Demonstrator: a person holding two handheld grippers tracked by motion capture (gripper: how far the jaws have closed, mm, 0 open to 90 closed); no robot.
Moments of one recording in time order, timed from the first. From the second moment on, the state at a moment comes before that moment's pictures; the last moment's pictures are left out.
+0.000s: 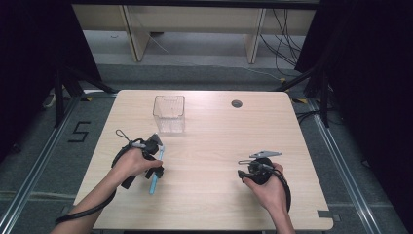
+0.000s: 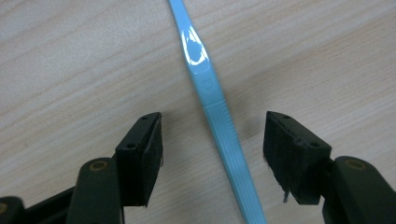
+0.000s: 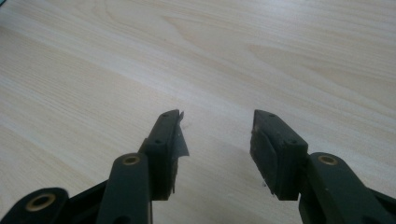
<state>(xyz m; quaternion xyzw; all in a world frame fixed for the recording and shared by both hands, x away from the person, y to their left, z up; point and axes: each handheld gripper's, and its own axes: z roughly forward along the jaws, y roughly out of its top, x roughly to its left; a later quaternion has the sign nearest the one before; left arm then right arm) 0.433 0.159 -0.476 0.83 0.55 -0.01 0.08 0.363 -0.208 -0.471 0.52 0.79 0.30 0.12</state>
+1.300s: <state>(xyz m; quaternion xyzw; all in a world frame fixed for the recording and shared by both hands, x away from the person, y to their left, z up) 0.432 0.152 -0.481 0.86 0.50 0.02 0.06 0.365 -0.206 -0.473 0.50 0.79 0.32 0.12</state>
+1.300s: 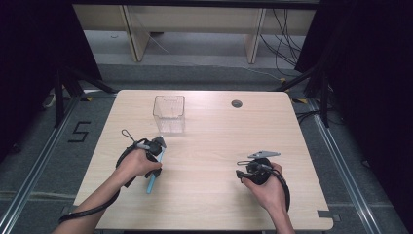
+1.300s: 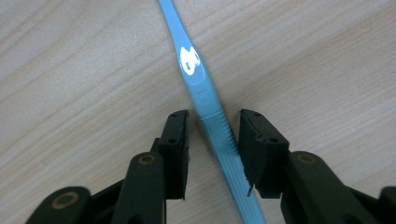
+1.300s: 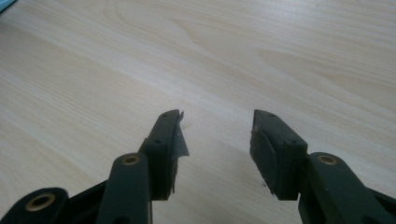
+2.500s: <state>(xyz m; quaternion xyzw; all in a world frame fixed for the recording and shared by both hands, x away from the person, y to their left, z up) 0.429 0.161 -0.477 0.89 0.45 0.03 0.08 0.364 -0.204 -0.475 0.51 0.79 0.31 0.12</state>
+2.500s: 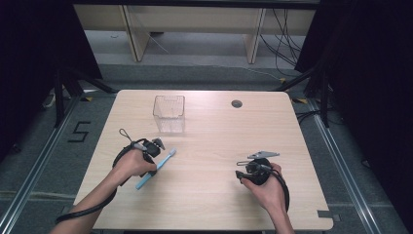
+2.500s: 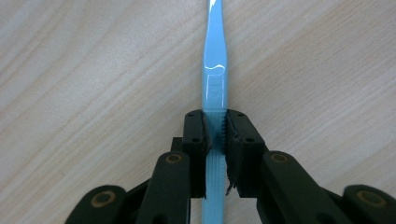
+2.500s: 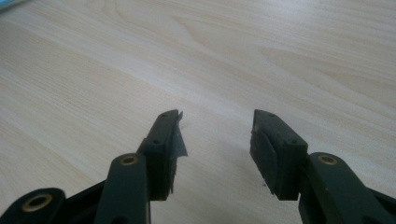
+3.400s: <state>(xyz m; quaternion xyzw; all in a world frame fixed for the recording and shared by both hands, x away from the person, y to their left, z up) 0.425 0.183 -0.457 0.89 0.43 0.07 0.15 0.364 -0.202 -0.478 0.50 0.79 0.31 0.13</state>
